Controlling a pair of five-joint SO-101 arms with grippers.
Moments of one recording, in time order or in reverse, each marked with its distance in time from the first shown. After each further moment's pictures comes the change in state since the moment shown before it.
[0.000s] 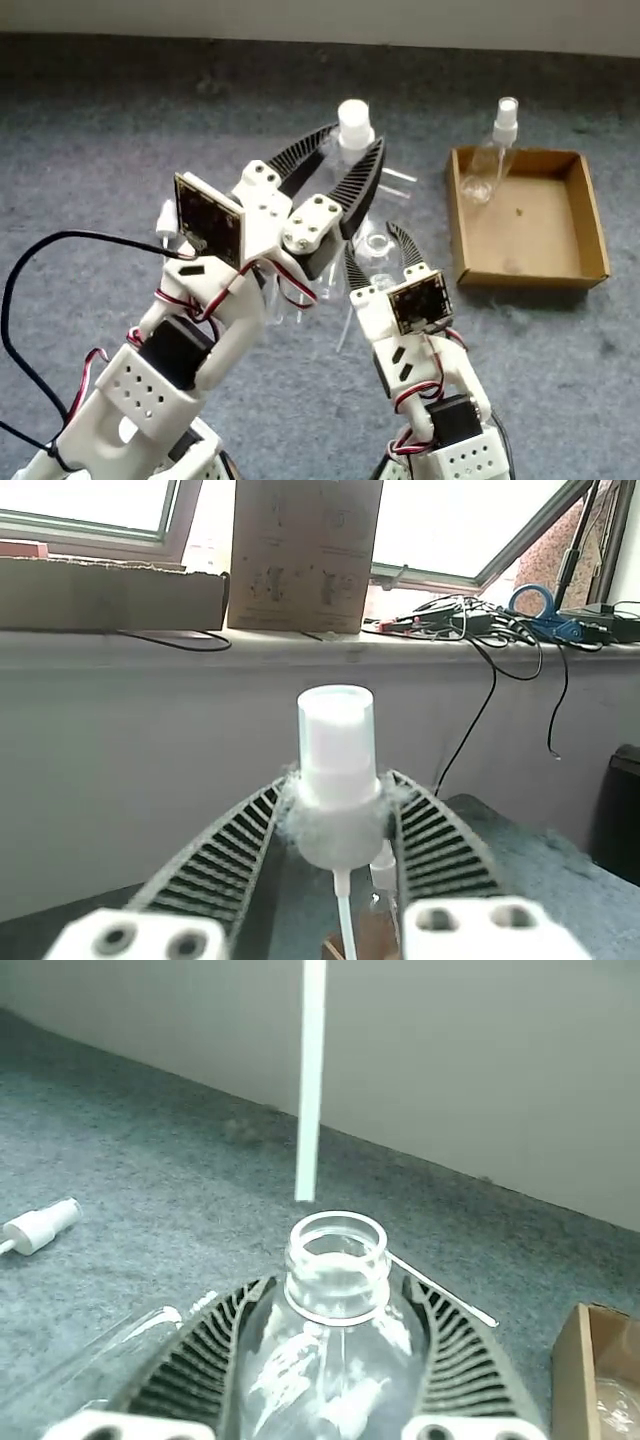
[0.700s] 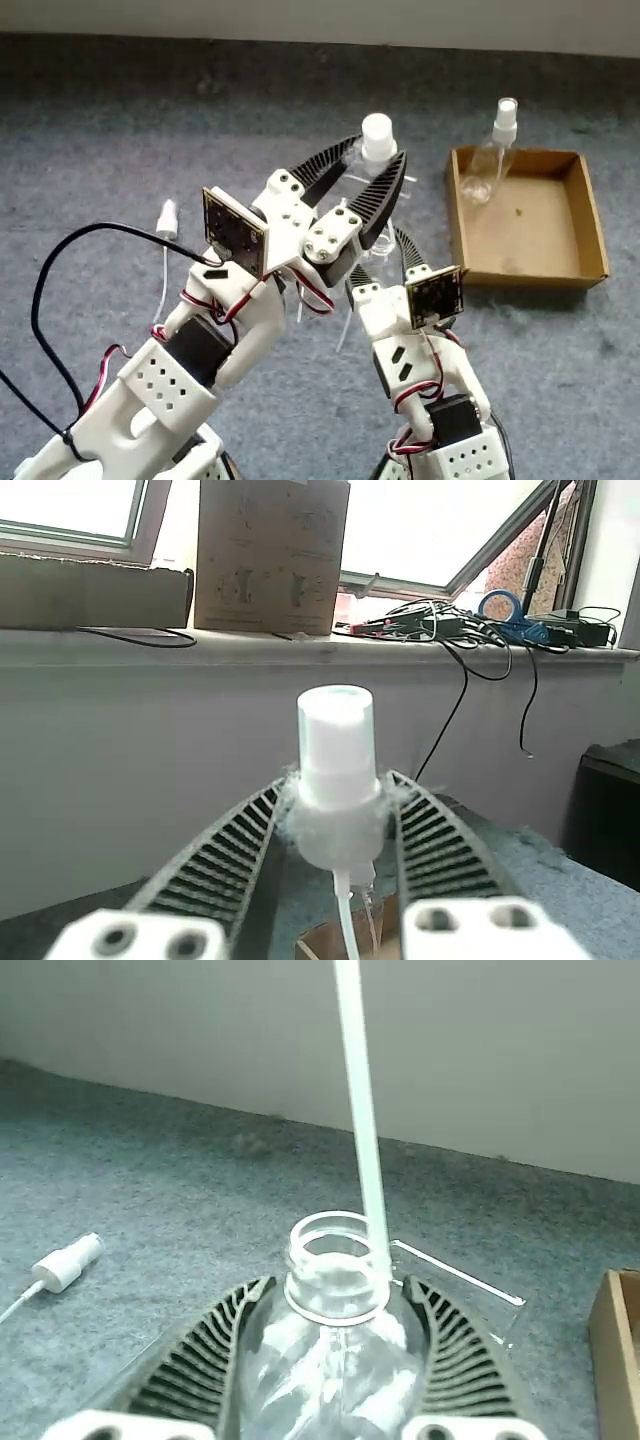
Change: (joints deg) left arm 2.9 2.5 5.4 -9.8 0.0; right arm -0.1 0.0 0.0 0.2 -9.2
